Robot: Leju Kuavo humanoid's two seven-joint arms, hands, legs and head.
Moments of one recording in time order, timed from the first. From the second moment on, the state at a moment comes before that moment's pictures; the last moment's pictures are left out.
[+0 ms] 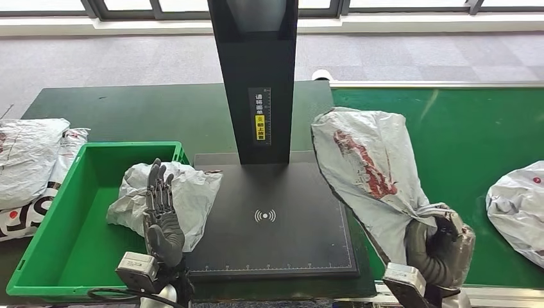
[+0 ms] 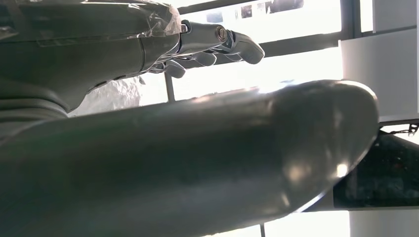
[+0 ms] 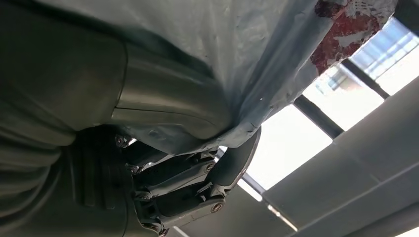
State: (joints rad) left arm 0.08 -0.27 -0.12 -1.62 -0.33 0.20 -0.66; right arm 0.20 0.22 -0.09 -1.72 0.56 -0.37 -0.65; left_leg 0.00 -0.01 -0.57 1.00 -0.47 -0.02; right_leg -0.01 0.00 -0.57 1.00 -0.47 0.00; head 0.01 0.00
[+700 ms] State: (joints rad) left arm 0.08 -0.27 -0.12 -1.61 -0.23 0.20 -0.66; right arm -0.01 0.24 0.05 -1.25 0.48 -0.14 -0.61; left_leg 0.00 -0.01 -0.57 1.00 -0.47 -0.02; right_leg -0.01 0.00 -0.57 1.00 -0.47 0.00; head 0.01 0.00
